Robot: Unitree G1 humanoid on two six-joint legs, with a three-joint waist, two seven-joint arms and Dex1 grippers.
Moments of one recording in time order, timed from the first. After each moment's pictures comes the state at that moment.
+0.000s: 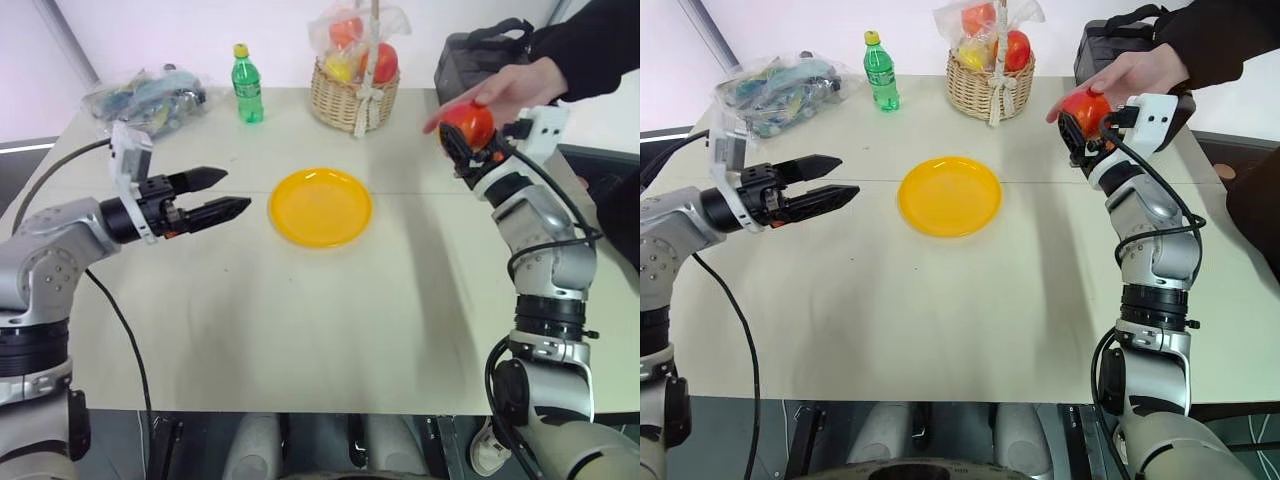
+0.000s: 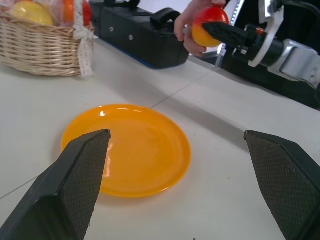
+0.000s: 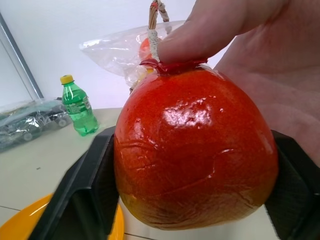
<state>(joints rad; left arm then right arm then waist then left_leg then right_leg) -0.50 0.78 0.26 -0.13 -0.80 0.78 -0.92 -0.68 -0.39 -0.31 0.12 0.48 0.44 0.33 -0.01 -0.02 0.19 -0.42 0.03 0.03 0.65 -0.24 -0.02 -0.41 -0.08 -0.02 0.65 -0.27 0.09</state>
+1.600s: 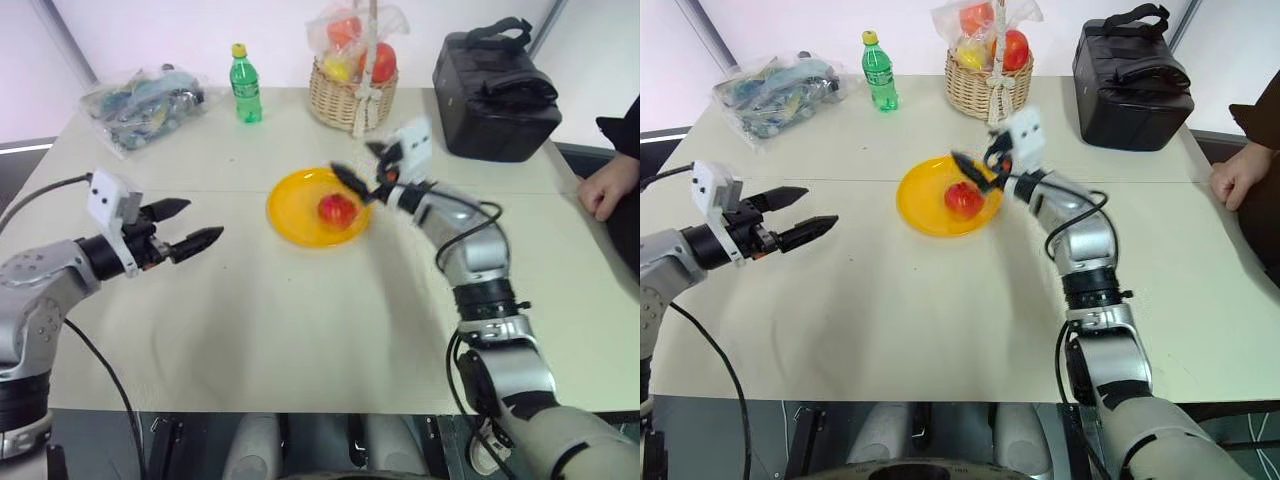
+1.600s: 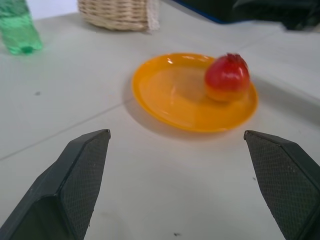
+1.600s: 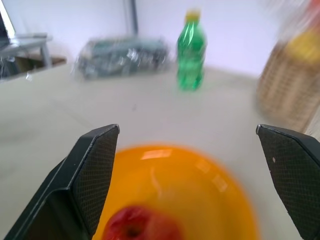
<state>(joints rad) -0.25 0.80 0.35 -0.25 -0.66 0.68 -0.76 -0.81 -0.29 -0.06 0.19 0.30 0.40 0.56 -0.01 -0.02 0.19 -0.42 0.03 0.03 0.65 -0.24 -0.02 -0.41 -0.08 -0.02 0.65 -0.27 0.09</state>
